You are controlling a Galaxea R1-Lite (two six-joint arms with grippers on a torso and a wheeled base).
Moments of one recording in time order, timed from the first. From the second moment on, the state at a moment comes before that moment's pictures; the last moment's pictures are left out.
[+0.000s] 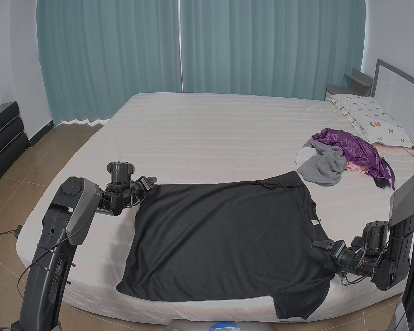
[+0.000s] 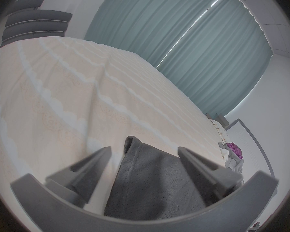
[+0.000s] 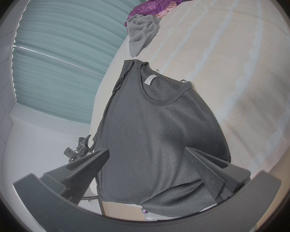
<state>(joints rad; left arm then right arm) -0.09 2.87 -2.00 -0.41 -0.12 -0.66 0.05 2.32 -0.10 -1.55 0.33 0.92</state>
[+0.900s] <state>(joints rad) -0.09 2.88 -2.00 -0.55 0.00 -0.59 0.05 2.32 -0.10 -1.55 0.33 0.92</state>
